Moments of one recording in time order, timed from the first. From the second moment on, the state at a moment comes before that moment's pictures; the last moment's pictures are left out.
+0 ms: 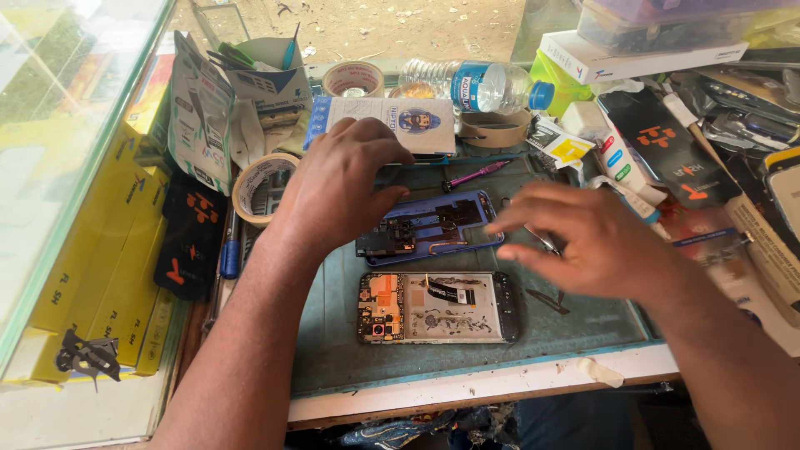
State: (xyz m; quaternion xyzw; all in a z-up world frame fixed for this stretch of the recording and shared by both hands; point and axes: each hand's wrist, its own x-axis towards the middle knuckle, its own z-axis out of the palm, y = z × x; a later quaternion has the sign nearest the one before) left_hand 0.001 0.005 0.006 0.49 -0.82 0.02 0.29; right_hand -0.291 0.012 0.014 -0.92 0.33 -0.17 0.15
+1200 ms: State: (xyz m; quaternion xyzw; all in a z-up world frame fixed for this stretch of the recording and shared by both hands) left_hand -0.040 0.030 0.014 0.38 -0.83 -0.36 0.16; right_hand -0.301 0.020 0.010 -0.96 0.09 -0.21 0.17
